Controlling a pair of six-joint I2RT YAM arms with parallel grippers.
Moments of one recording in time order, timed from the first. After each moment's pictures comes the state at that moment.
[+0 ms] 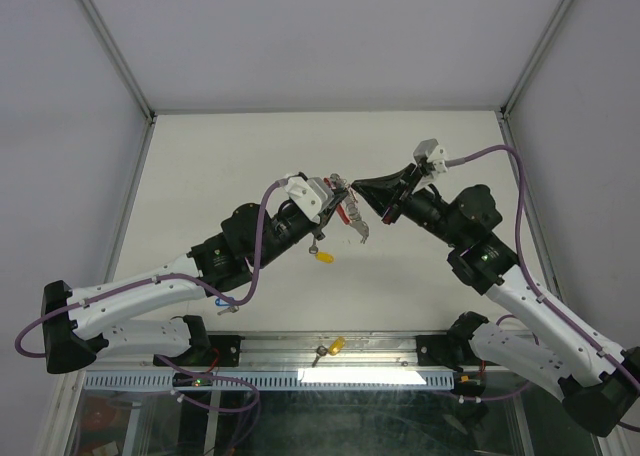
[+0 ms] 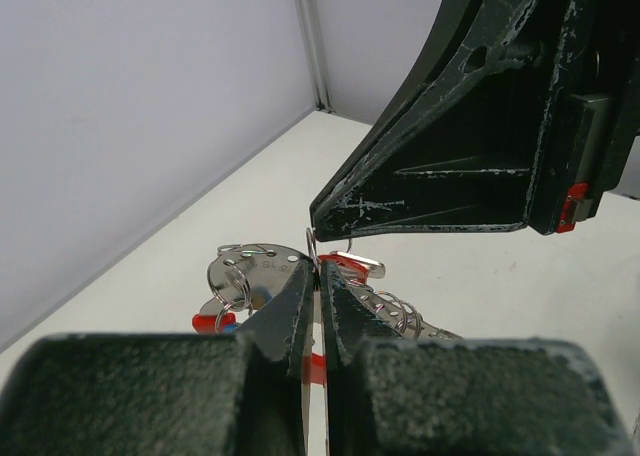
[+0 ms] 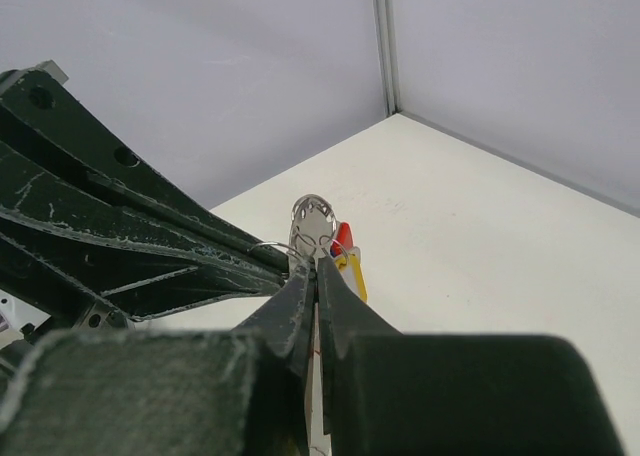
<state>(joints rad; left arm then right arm) -1.14 1.08 0.95 0.26 -0.25 0.19 0.69 0.83 0.81 0.20 -0.30 0.23</state>
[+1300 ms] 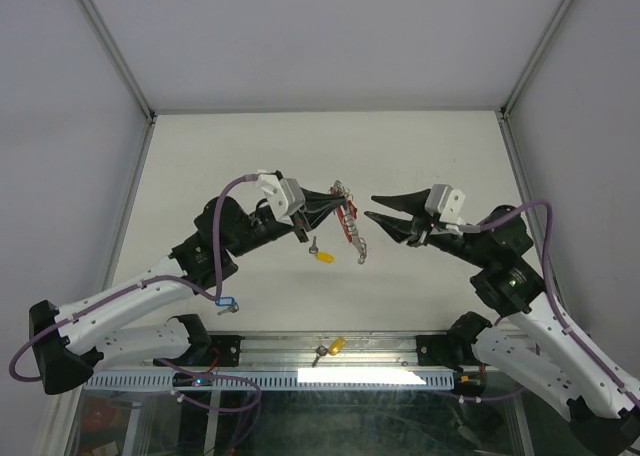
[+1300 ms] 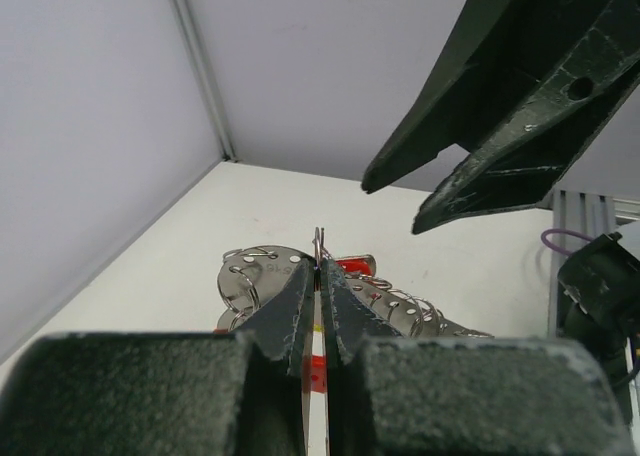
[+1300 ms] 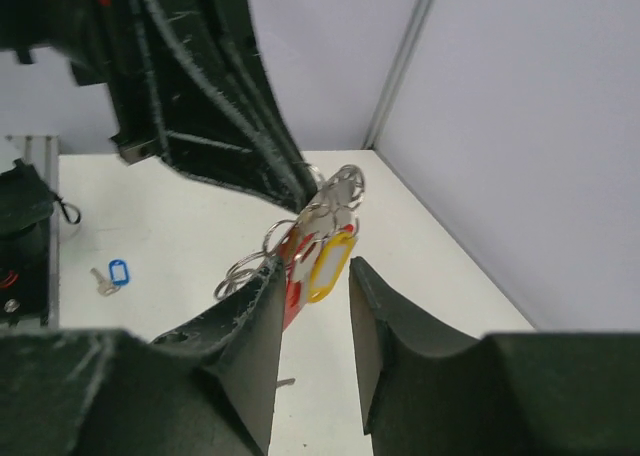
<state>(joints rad) -1.01 1.00 0.88 0.32 0.12 0.10 0.69 0.64 0.77 0.07 -0.45 -0.16</state>
